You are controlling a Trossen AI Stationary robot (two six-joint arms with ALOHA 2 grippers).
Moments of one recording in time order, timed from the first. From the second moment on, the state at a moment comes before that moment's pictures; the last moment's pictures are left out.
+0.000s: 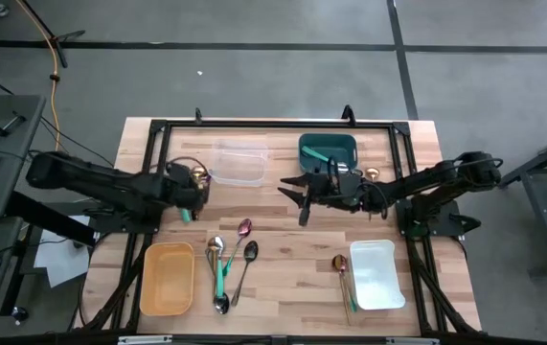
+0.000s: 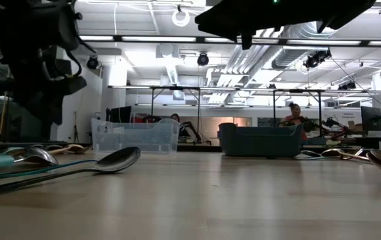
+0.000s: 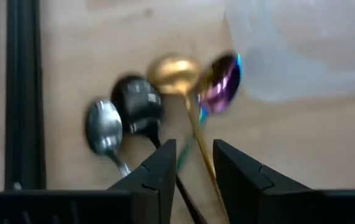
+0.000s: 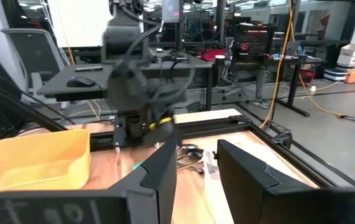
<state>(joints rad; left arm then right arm) -0.09 1.07 0.53 -0.92 -0.63 -1.41 0.09 1.46 0.73 0.73 0.34 0.00</state>
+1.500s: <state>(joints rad) 0.13 1.34 0.73 -1.22 -0.36 -0.78 0.08 1.46 0.73 0.73 0.34 0.05</state>
